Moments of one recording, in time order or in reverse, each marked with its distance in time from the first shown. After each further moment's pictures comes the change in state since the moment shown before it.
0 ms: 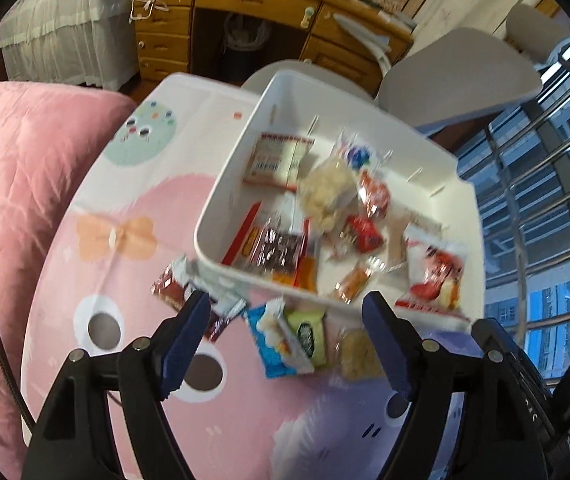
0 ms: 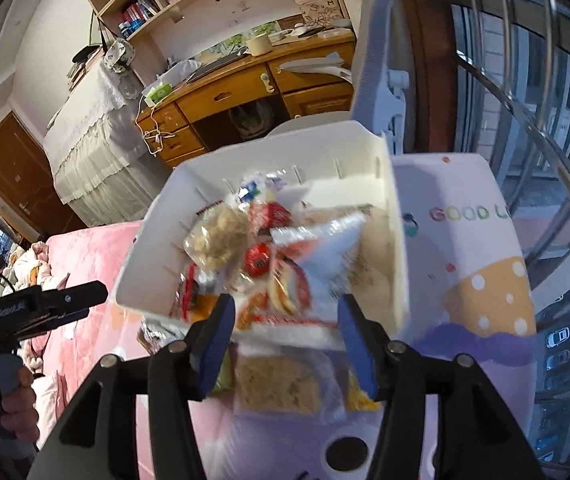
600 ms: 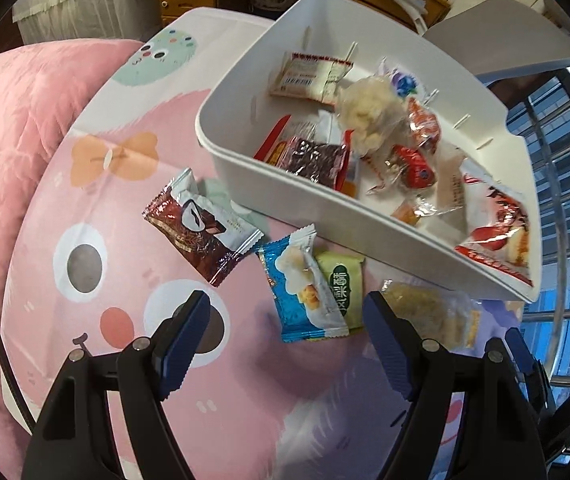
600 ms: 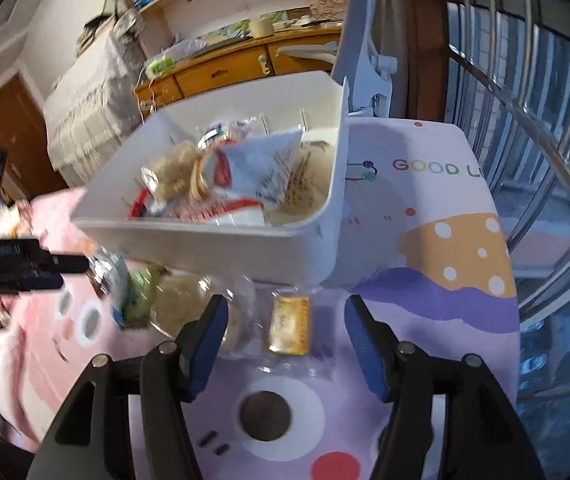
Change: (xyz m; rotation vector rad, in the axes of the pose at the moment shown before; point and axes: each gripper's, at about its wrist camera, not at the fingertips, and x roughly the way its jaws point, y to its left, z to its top) left arm 0.059 0.008 -0.045 -0.059 0.110 0.095; right arm 0.021 -0.036 -0.063 -0.161 -0.001 -0.084
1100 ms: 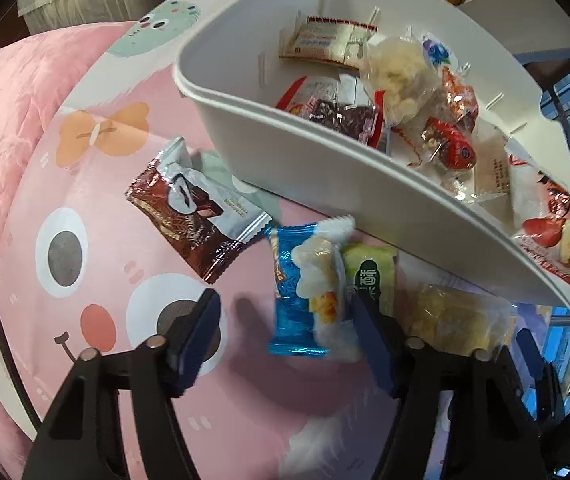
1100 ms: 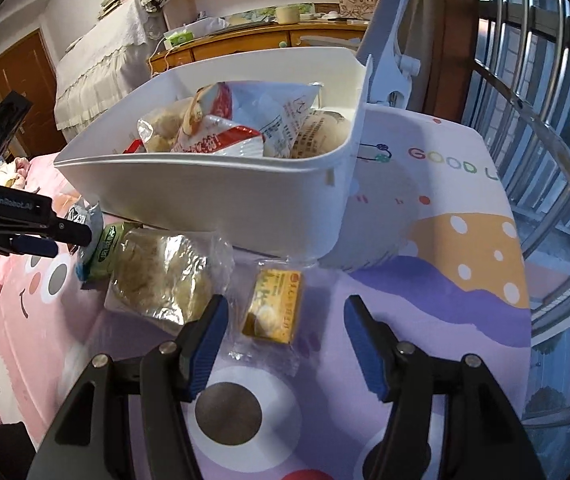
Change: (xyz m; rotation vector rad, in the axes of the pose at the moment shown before) left arm 0.042 -0.001 -0.002 -0.008 0.050 0.064; right arm 0.029 0.000 -0.017 -0.108 0.009 0.003
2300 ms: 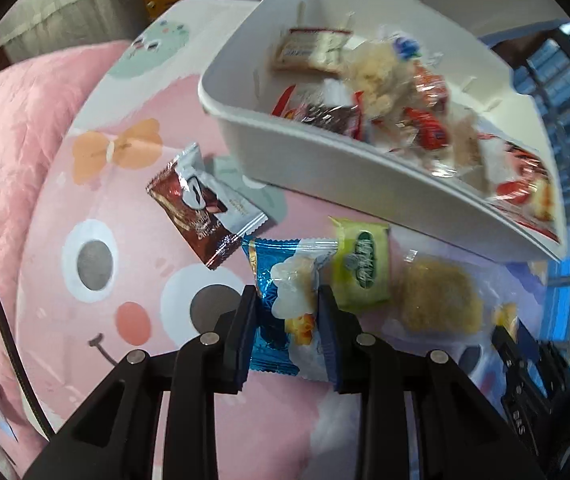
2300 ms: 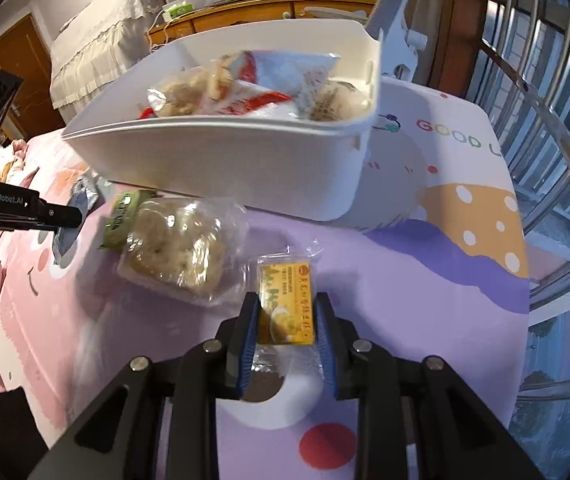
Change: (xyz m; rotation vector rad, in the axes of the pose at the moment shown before) left arm -0.039 0.010 -0.013 0.130 -0.014 -0.027; right arm -0.018 0.021 0.000 -0.007 0.132 -0.003
